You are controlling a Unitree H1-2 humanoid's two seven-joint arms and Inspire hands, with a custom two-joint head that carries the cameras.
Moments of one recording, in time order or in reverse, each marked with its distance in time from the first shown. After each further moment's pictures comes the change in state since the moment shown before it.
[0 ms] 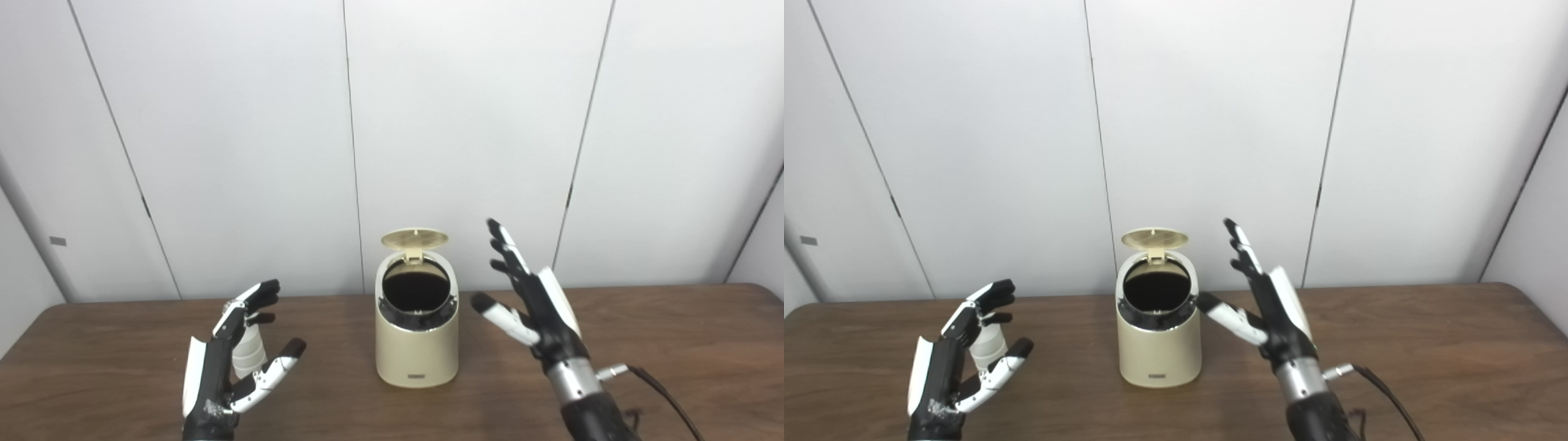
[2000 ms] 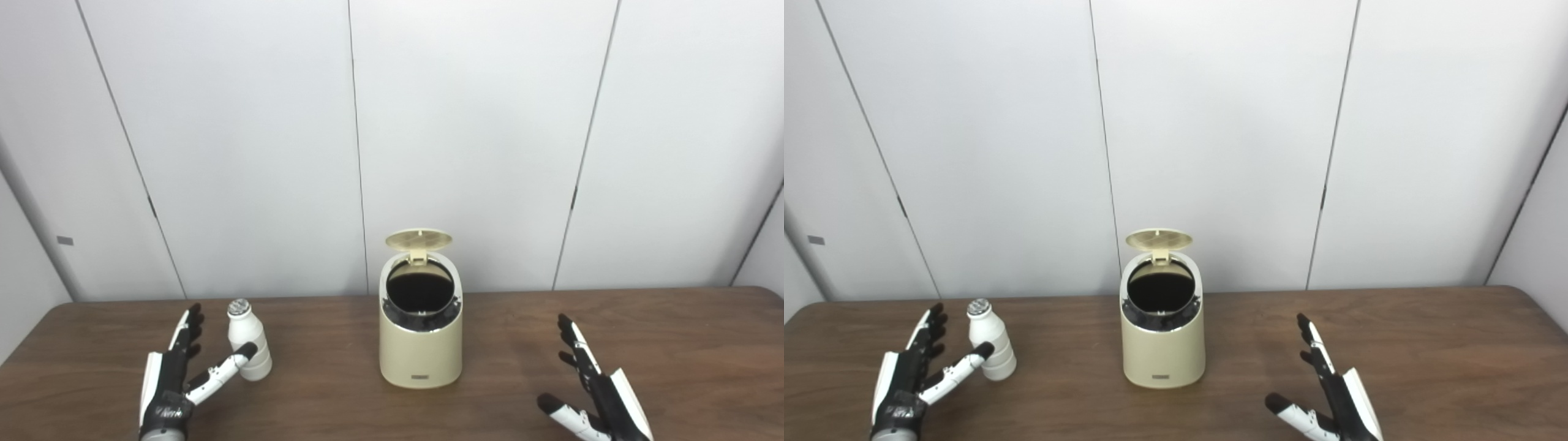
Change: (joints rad) left arm -0.052 0.116 0.085 0.150 -0.093 0.475 -0.023; right arm 0.226 -0.056 -0.076 0.121 0.044 -0.217 -0.017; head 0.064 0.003
